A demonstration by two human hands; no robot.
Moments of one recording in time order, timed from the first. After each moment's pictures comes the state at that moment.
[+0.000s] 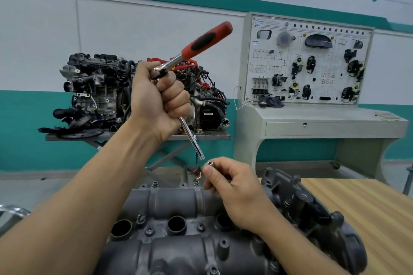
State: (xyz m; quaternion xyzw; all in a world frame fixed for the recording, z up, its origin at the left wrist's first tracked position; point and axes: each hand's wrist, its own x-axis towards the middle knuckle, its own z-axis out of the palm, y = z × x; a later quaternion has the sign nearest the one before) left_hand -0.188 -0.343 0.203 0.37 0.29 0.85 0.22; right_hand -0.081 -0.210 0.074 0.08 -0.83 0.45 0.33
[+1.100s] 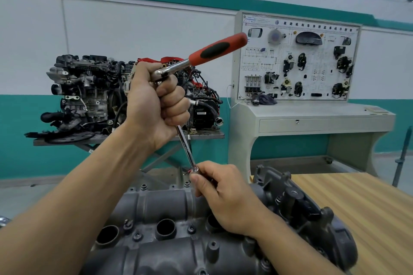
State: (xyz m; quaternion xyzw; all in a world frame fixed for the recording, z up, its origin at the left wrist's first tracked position) left_hand -0.176 -0.333 0.199 0.41 0.36 0.81 0.21; right_hand -0.079 -0.206 0.075 0.09 -0.89 0.33 0.31
